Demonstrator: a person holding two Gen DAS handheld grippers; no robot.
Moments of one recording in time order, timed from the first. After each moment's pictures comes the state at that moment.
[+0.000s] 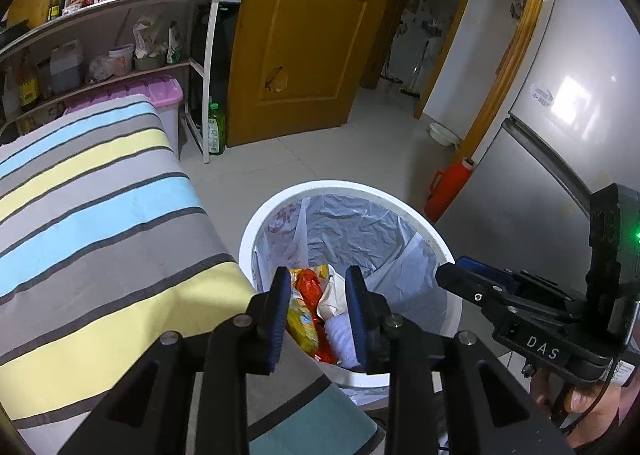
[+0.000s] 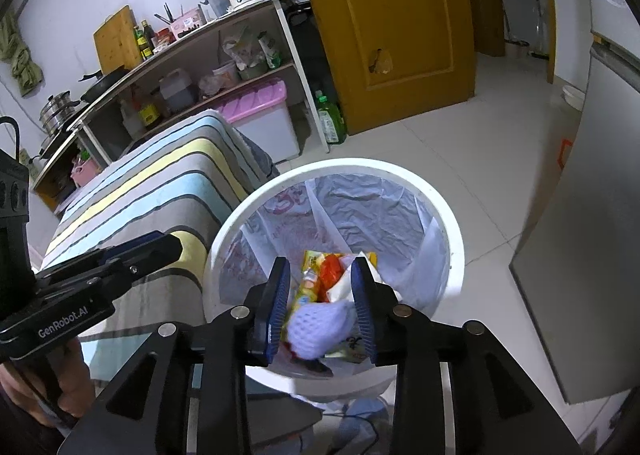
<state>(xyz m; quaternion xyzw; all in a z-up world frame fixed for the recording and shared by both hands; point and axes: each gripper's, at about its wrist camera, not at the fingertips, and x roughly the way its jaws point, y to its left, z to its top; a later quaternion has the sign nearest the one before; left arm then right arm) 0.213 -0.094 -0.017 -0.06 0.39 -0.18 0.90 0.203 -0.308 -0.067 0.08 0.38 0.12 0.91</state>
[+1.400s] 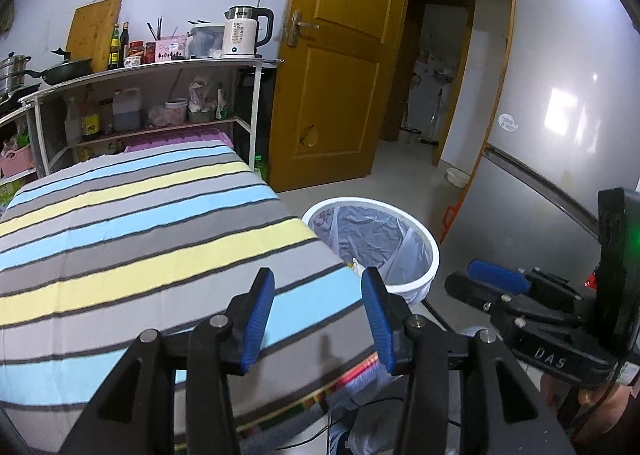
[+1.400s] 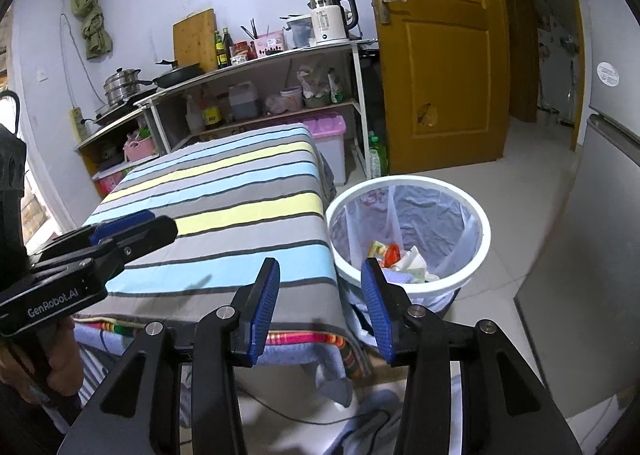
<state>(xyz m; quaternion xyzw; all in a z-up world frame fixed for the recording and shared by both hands) 0.039 -0.037 0.024 -0.05 0.29 -0.12 0.95 0.046 -0.251 -0.031 0.01 0.29 0.18 0.94</state>
